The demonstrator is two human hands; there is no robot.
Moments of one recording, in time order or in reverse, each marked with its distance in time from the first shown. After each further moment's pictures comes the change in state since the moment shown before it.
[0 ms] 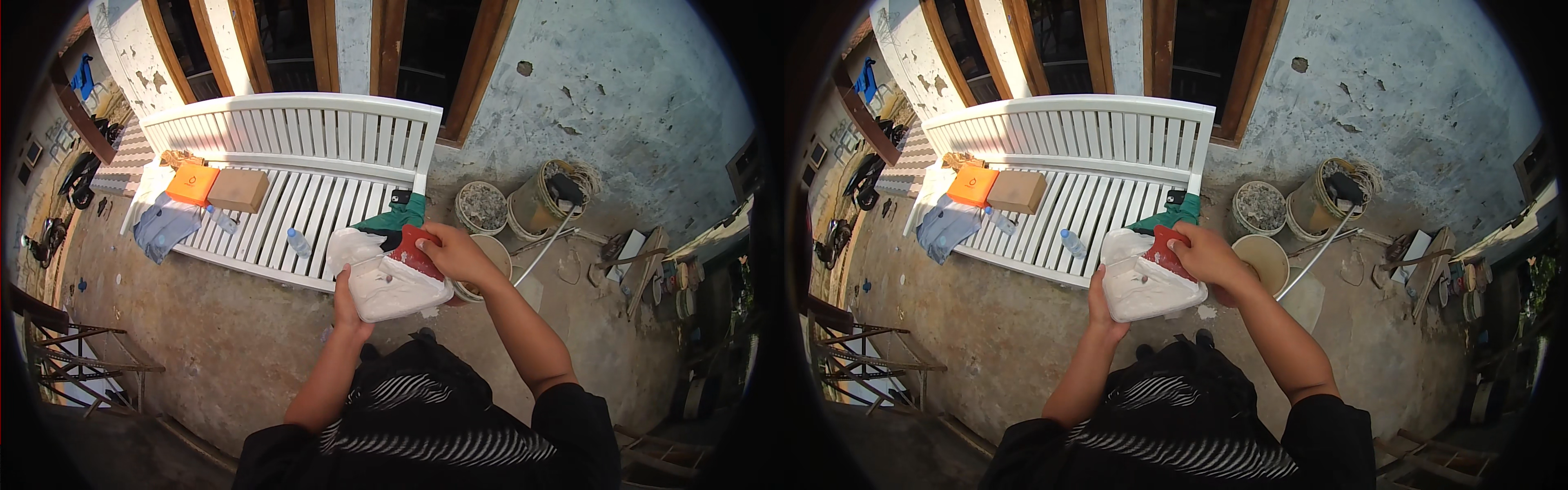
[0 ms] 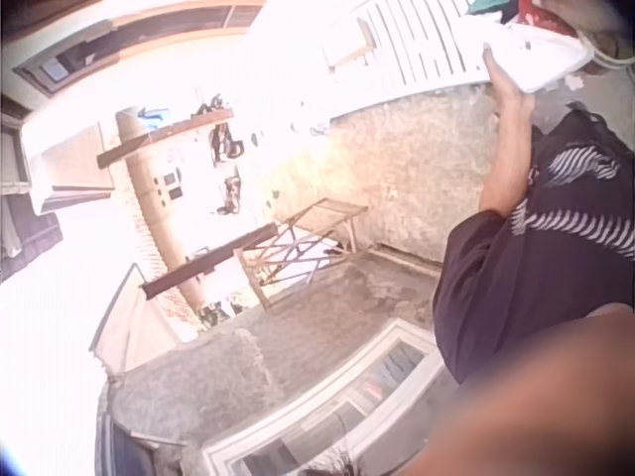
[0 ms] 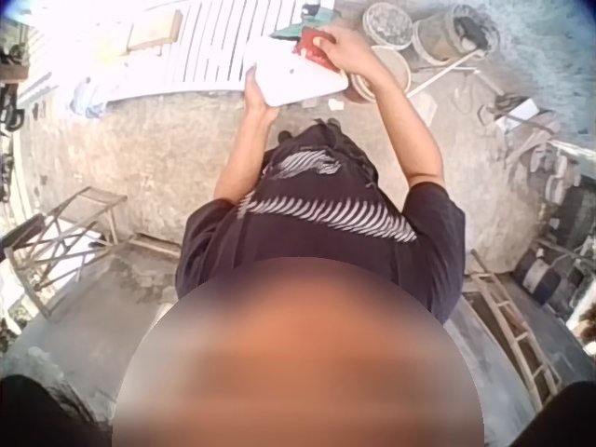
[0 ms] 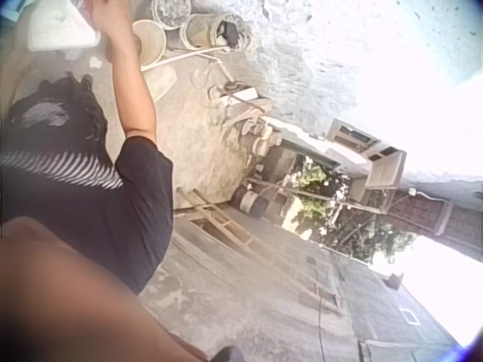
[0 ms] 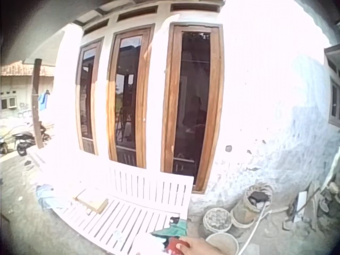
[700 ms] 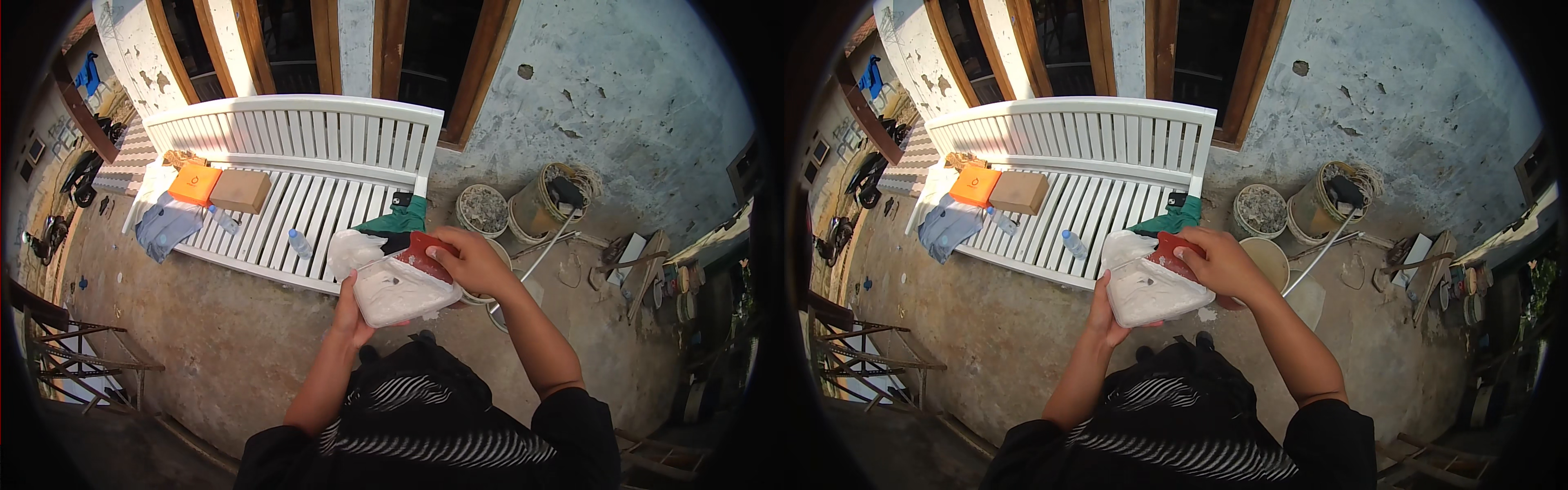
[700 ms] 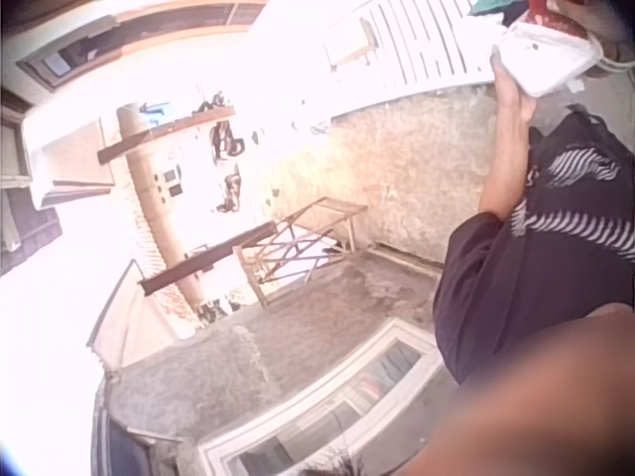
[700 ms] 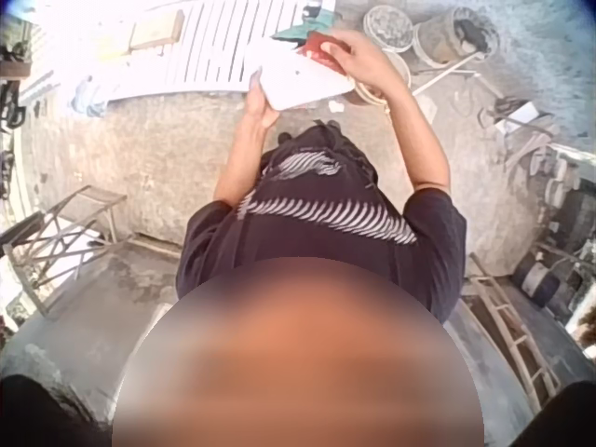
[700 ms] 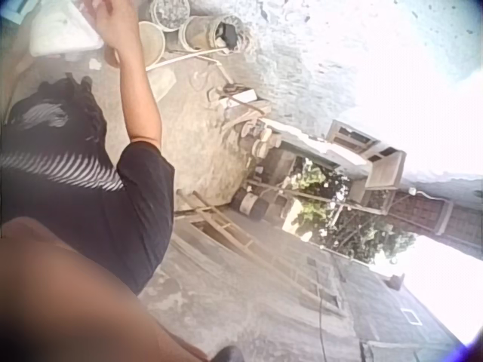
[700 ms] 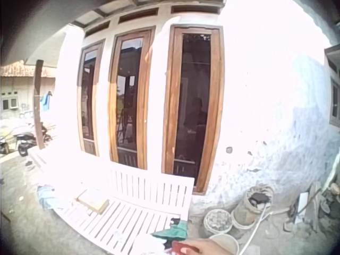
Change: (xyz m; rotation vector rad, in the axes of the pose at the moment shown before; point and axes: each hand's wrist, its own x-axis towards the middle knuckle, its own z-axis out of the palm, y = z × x) left_hand -0.013 0.005 -0.009 0.073 -0.231 -0.208; right_hand -0.033 -0.024 -0.026 0.003 0.007 -0.163
